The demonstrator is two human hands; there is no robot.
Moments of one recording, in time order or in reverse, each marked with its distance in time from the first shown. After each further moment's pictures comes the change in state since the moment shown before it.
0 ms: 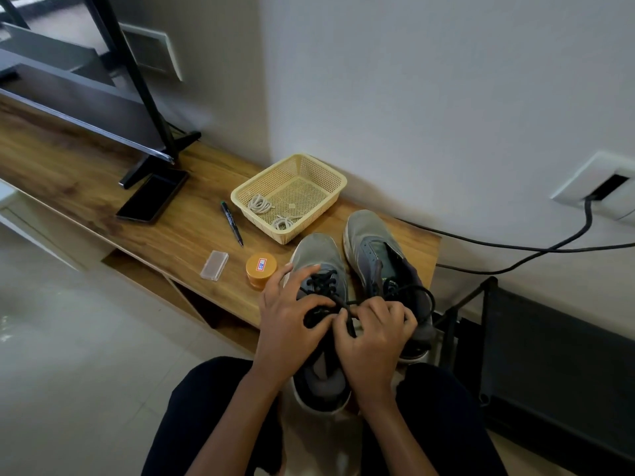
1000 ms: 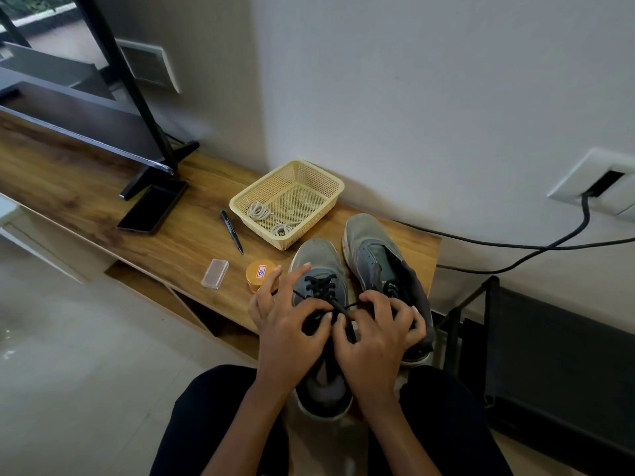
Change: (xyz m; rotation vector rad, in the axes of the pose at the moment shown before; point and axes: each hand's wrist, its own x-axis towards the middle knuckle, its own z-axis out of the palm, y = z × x) left_hand -0.004 0.006 -0.001 0.054 0.074 -0.040; right_hand 0.003 -0.004 -0.006 -0.065 -0.020 0.004
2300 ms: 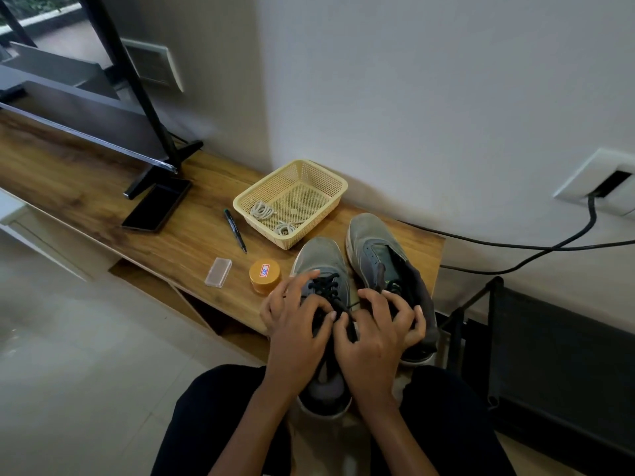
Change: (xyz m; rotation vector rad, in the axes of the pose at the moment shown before) left_hand -0.004 0.002 0.008 -0.074 -0.053 -0.101; right_hand -0.001 -0.004 0.004 0.006 0.028 0.006
